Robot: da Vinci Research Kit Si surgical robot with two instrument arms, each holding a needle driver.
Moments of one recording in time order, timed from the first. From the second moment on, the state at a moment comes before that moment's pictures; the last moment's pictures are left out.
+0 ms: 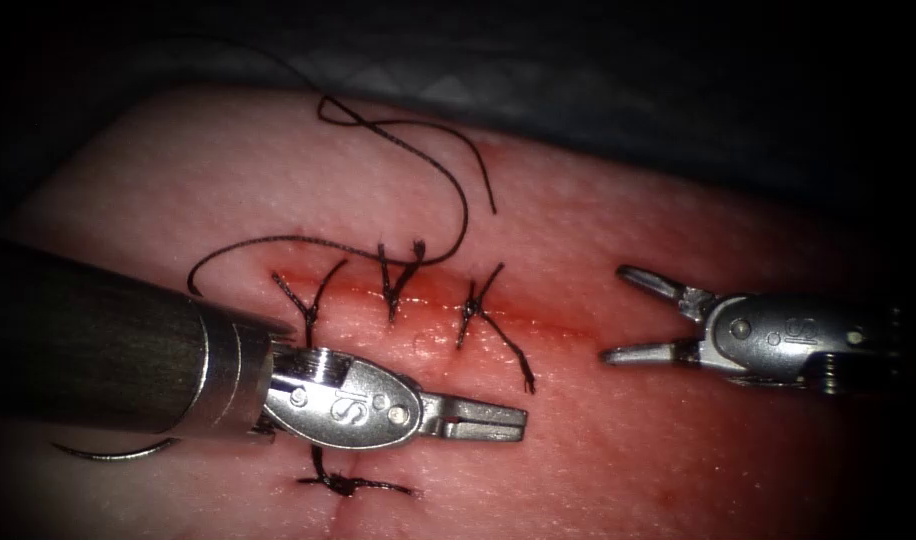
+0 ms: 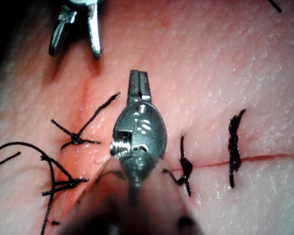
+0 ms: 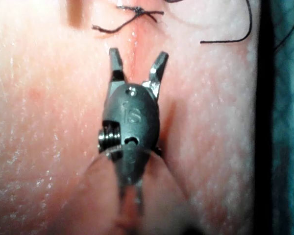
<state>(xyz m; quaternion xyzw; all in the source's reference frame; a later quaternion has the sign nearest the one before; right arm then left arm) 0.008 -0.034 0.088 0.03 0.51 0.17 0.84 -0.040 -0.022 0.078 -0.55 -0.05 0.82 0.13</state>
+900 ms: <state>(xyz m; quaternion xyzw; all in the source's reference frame) 0.008 -0.034 0.088 0.03 0.51 0.17 0.85 -0.041 -0.022 0.077 -0.54 -0.04 0.82 0.16</state>
